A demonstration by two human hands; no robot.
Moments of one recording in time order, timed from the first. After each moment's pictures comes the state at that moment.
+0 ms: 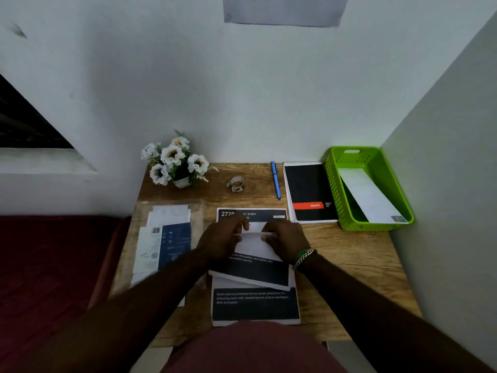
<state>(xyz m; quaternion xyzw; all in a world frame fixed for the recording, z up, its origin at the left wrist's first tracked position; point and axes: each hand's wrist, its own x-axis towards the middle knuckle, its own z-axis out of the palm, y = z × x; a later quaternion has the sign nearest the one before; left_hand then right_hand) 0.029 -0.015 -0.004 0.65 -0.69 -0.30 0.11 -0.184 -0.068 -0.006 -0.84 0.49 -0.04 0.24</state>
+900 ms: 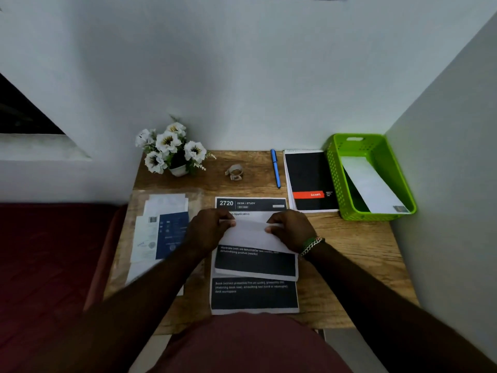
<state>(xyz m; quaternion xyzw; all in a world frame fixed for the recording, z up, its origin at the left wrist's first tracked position) 0.048 -0.001 -0.018 0.71 -0.59 -0.32 0.23 -0.197 -0.075 -0.001 -0.82 0.50 -0.05 0.29</state>
